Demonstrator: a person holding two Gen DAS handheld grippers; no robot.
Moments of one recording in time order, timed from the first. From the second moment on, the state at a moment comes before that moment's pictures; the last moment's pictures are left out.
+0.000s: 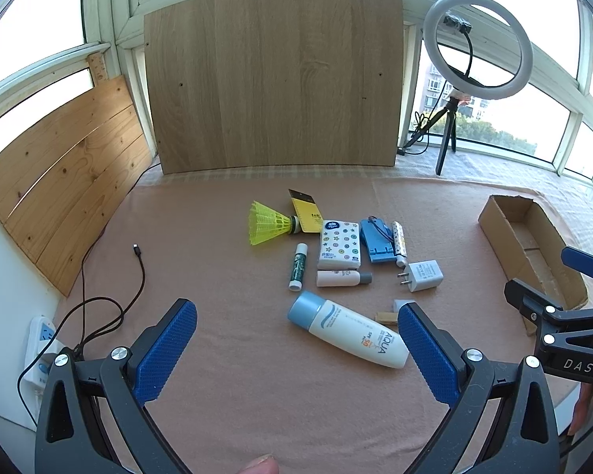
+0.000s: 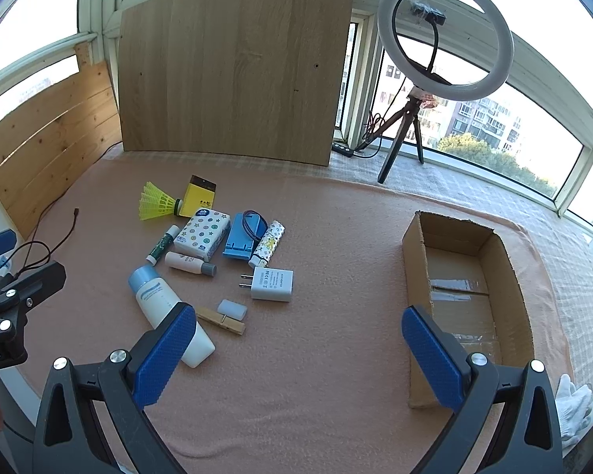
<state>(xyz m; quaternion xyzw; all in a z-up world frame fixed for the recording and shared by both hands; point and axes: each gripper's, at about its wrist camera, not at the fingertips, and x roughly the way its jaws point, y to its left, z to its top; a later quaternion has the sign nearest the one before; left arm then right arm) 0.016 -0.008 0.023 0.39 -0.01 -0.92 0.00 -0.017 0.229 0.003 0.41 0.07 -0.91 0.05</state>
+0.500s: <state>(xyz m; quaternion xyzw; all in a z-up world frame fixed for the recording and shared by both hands) -0.006 -0.017 0.009 0.41 0.00 -0.91 0.00 -0.032 0.221 -0.010 0.42 0.07 -0.90 0.06</state>
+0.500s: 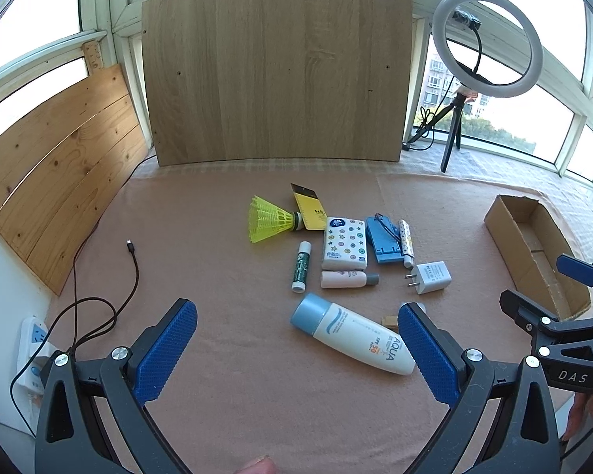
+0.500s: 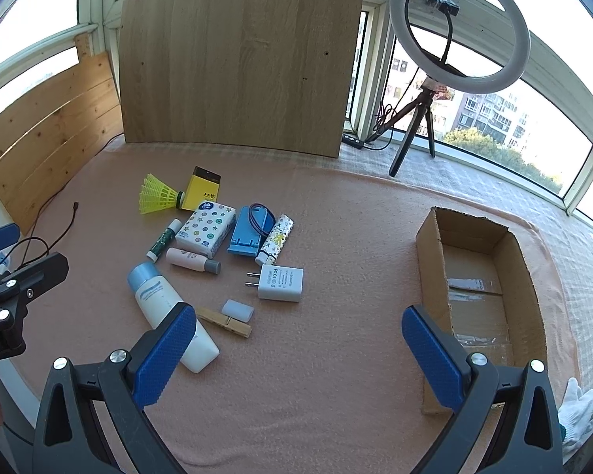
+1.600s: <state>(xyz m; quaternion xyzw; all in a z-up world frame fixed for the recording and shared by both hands) 0.019 -0.092 -0.091 0.47 0.04 -0.88 0.05 -0.048 0.126 -0.132 0.47 0.15 -0.85 0.20</state>
